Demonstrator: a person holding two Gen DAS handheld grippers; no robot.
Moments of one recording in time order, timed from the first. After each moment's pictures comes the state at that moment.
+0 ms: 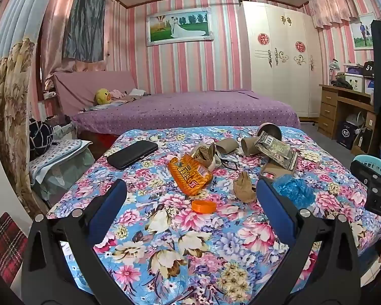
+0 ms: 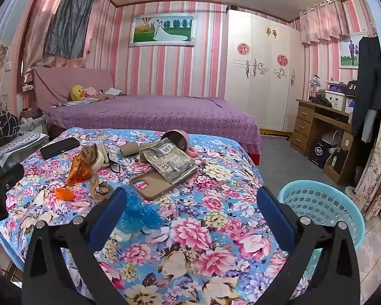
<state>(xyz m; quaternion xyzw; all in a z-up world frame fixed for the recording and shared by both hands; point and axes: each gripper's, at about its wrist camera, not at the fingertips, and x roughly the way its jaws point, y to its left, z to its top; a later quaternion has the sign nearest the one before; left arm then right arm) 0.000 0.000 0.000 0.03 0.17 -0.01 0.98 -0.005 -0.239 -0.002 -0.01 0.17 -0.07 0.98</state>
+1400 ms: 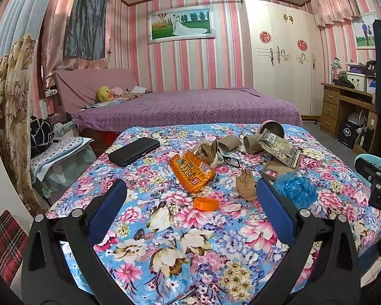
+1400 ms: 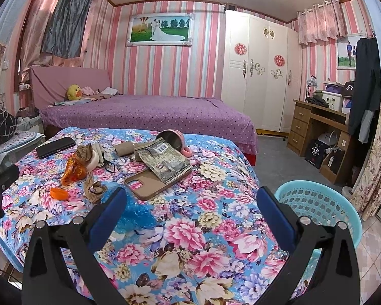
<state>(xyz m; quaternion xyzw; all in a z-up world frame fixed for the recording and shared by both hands) -0.001 0.002 -0.004 0.04 0.18 0.00 0.98 -0.002 -0.242 -0.006 -0.02 0.17 -0.08 0.98</state>
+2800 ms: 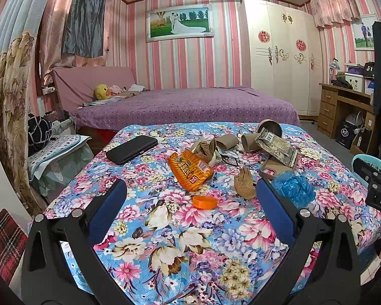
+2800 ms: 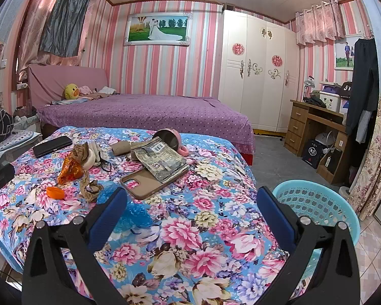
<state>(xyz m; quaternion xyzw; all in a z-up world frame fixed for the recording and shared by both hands) 0.001 0.000 -0.004 0.03 0.18 -0.01 0.98 0.000 -0.242 -0.008 -0.02 0.18 -0.09 0.98</state>
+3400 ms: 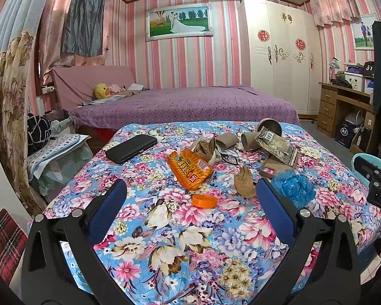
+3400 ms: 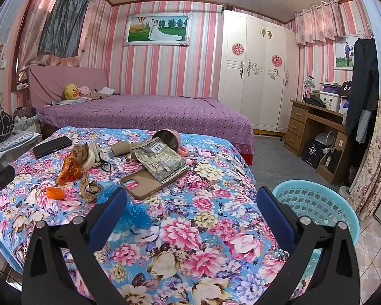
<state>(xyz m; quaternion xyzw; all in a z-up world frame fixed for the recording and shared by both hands) 0.001 -0.001 -0.005 0.03 0.19 -0.01 0.98 -0.001 -0.242 -0.008 -0.02 0.17 -0.08 0.98</state>
